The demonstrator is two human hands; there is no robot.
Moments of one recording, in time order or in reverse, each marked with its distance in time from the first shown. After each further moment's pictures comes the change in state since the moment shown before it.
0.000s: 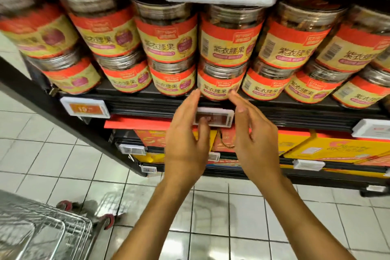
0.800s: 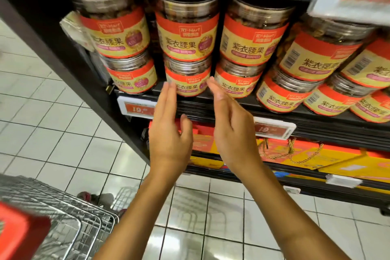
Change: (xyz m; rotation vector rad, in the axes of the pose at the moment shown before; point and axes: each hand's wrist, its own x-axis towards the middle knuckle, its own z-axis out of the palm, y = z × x) left_hand 0.029 -0.061 -0.095 0.106 0.154 -0.111; right_hand 0.019 -0.059 0.116 0.185 -0.185 0.032
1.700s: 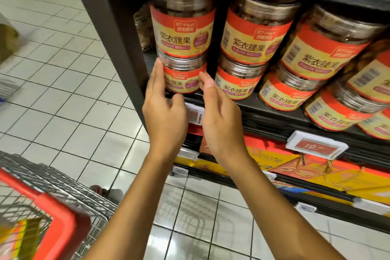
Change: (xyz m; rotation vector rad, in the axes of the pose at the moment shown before) left_hand 0.054 -0.040 -0.050 -0.284 0.187 -0.214; right_hand 0.029 -0.020 0.094 0.177 -0.065 0.066
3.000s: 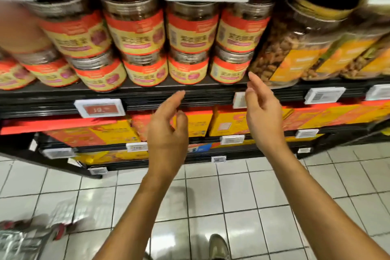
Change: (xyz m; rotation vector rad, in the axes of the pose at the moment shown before) left_hand -0.264 0.111 0.244 -0.016 -0.468 -0.018; right_hand -0.132 0.014 -0.430 -0.242 0.556 0.172
